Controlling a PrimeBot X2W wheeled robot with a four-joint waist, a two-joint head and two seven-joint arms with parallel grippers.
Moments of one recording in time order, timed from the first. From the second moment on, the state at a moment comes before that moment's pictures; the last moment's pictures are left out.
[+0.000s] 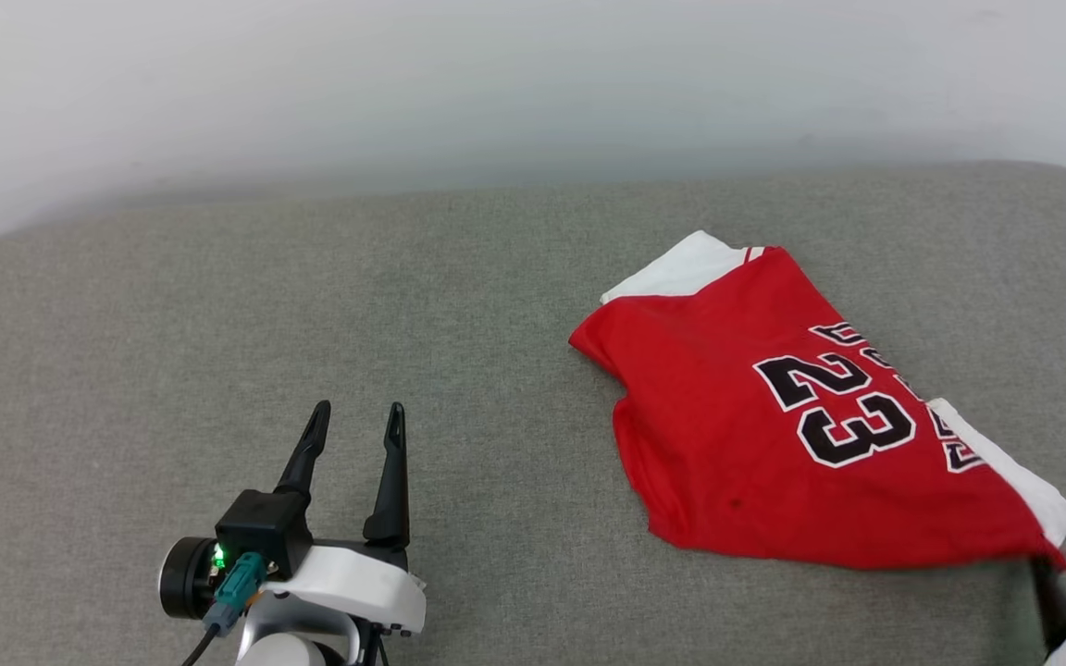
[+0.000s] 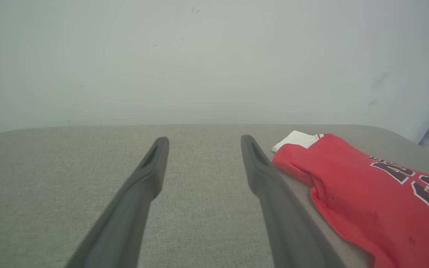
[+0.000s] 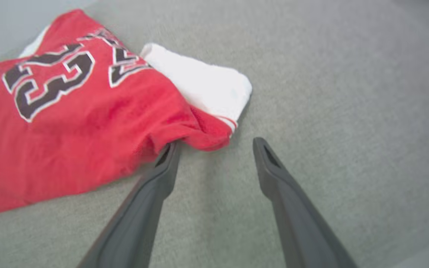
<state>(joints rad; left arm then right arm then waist) -0.10 0.13 -0.24 0.13 -0.28 0.08 -0.25 0.05 -0.07 -0.41 0.18 0.30 0.13 0.35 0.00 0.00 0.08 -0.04</state>
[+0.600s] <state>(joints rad) -0.04 0.17 -0.25 0.13 -0.29 0.09 -0.19 0.08 -0.11 -0.13 -0.12 0.18 0.13 0.06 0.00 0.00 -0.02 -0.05</state>
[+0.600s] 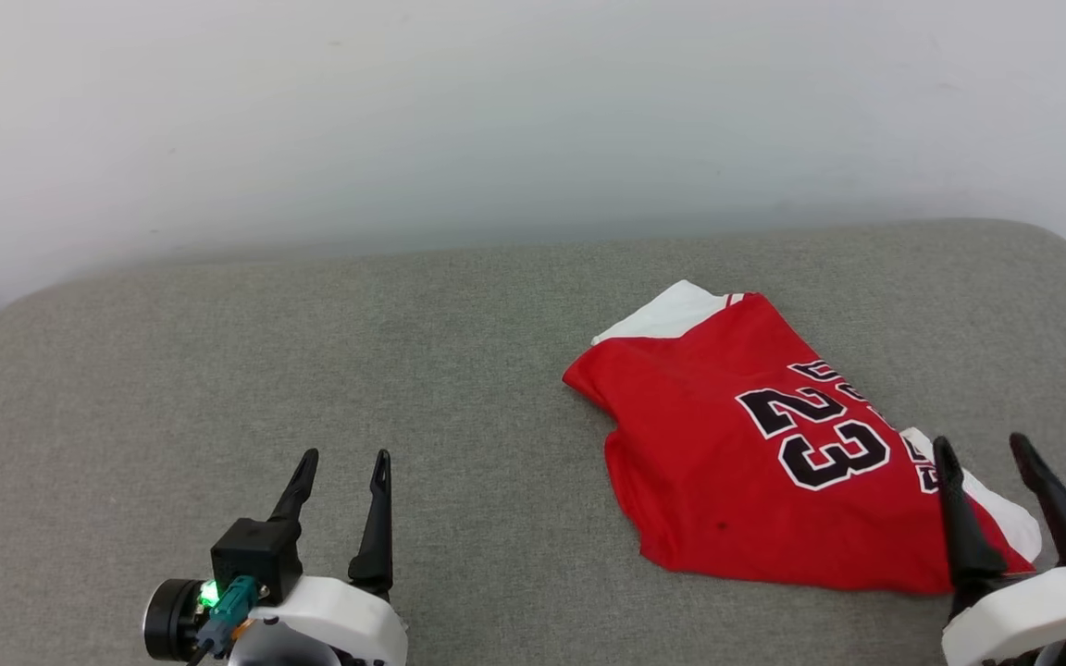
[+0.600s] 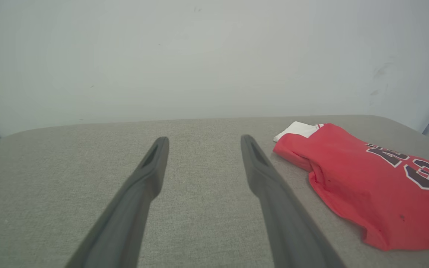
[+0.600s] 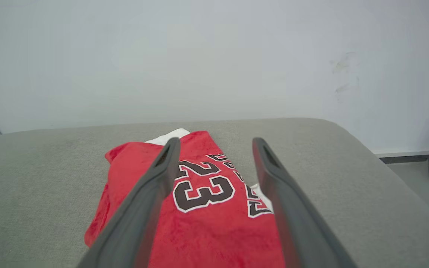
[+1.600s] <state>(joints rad) -0.78 0.26 -0.42 0.42 -0.43 -0.13 0.45 -0.01 -0.06 0.02 -0.18 0.20 0.13 0.03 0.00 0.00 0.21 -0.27</state>
